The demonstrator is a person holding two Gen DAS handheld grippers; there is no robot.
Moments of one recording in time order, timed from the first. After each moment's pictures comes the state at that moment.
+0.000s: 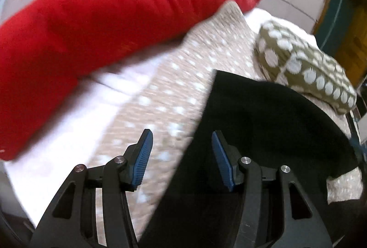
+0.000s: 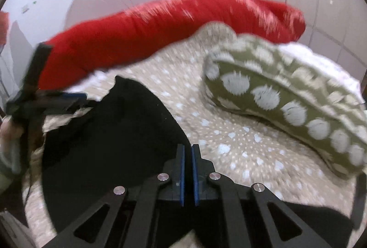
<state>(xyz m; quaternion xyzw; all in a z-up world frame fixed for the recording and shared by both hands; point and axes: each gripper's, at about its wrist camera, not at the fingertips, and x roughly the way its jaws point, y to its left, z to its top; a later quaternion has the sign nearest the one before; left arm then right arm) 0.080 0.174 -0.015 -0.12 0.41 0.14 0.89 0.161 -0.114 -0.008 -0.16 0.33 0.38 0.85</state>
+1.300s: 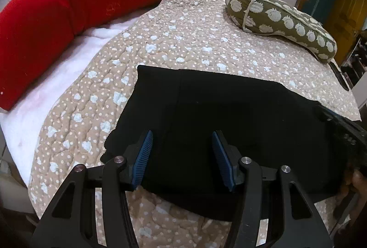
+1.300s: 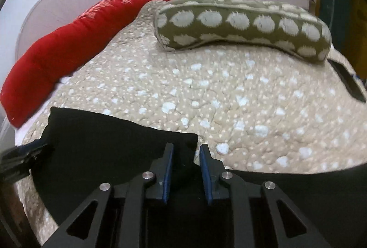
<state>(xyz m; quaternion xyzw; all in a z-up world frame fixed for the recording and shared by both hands) 0.003 0.103 -0.056 -0.09 0.45 0.09 0.88 0.108 -0.150 -0.075 -0.02 0.42 0.20 0.89</state>
